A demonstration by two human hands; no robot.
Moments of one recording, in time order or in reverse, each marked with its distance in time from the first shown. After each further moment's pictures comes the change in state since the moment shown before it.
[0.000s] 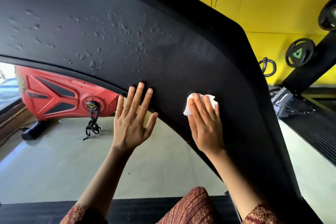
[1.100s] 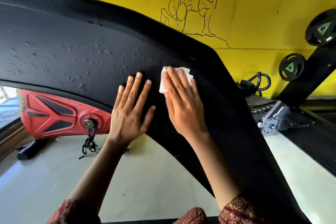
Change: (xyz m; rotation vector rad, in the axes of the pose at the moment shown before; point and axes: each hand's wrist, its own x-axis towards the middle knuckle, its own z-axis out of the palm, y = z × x) left_hand 0.073 0.018 -0.009 -0.092 0.058 0.058; right_hand 0.100 -0.007 -0.028 0.055 0.017 0.006
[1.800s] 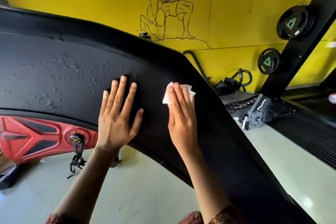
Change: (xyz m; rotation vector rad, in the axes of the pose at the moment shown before) left_hand 0.020 0.021 0.012 -0.015 0.025 0.042; right_hand -0.043 0.030 0.006 0.066 0.209 0.256
